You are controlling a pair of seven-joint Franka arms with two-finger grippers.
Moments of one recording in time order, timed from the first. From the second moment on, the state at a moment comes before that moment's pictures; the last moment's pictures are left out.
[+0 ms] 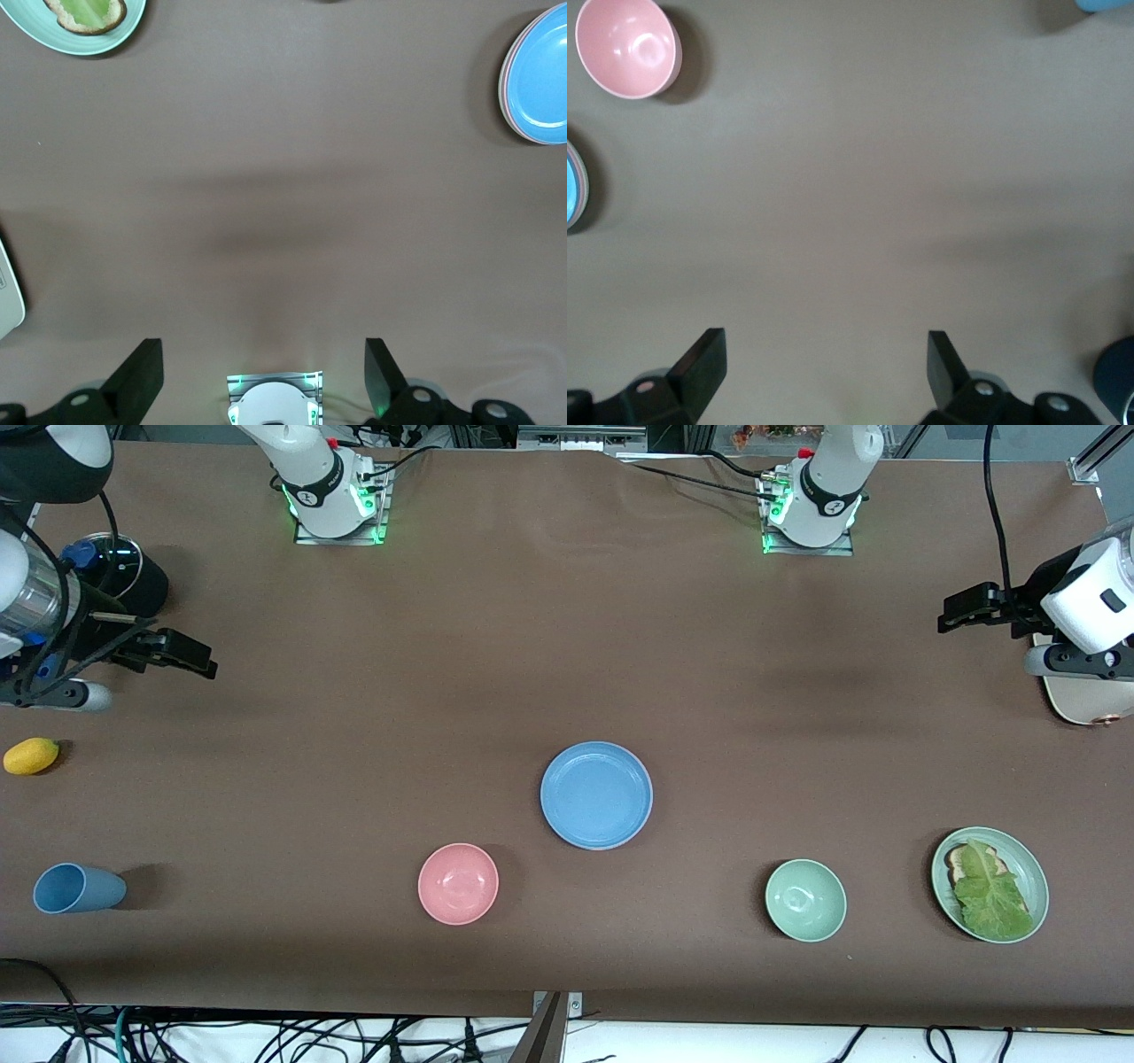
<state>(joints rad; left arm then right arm) 0.03 0.08 -0.03 -1.52 -0.05 1.35 0.02 0.08 0.12 -0.01 -1.53 0.06 1.55 0.16</state>
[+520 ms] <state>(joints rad) 0.03 0.08 -0.03 -1.52 -0.05 1.36 0.02 0.09 0.12 -0.01 -1.53 0.06 1.55 0.16</state>
